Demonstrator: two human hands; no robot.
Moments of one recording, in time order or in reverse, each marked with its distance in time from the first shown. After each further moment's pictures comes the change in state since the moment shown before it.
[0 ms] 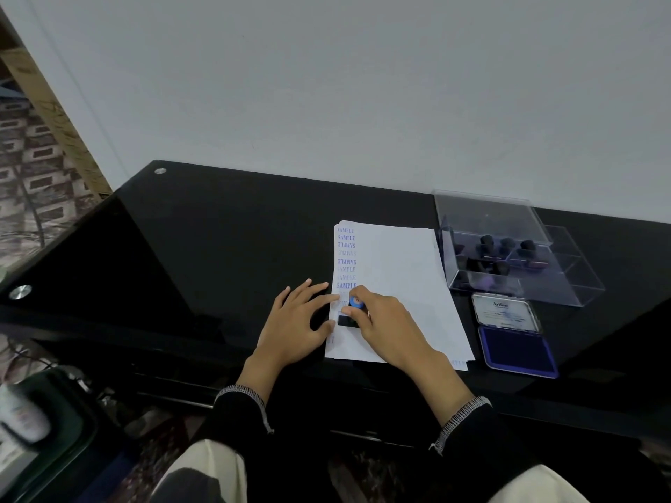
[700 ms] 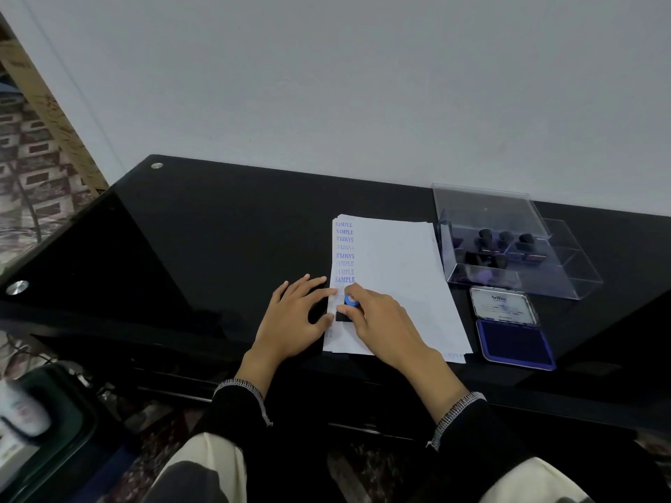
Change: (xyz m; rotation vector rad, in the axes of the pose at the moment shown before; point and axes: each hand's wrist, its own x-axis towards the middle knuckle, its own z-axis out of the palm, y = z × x) left_hand -0.001 0.002 -0.001 -0.027 0.024 -0.005; right_hand -0.002 0.002 0.010 -0.044 0.039 -0.041
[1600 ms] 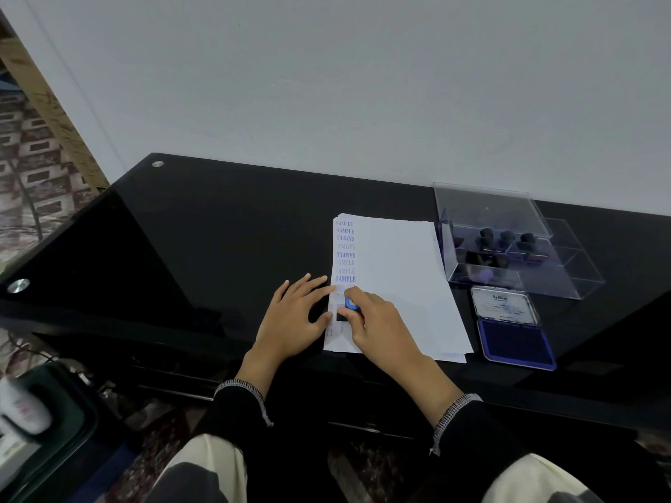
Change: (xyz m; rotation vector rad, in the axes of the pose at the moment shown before) left_hand -0.002 0.001 0.001 -0.003 0.016 0.000; right_hand -0.005 0.002 0.016 0.120 0.080 -0.017
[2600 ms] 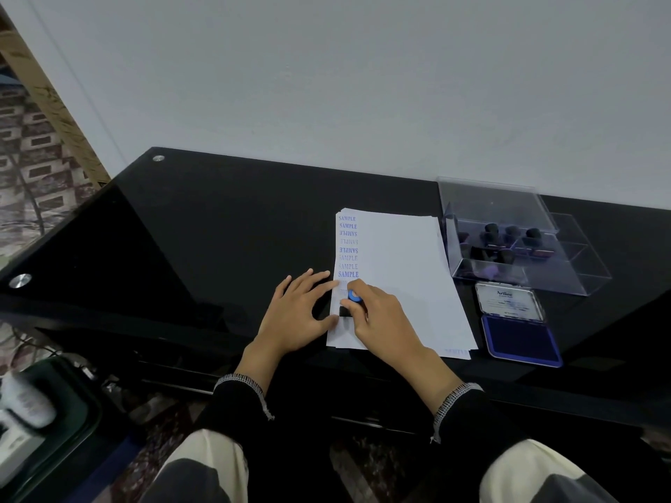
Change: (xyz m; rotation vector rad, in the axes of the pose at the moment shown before) left_hand 0.003 -0.001 -0.004 0.037 -0.085 0.009; right_hand 0.005 0.007 0.004 0.042 0.071 -0.066
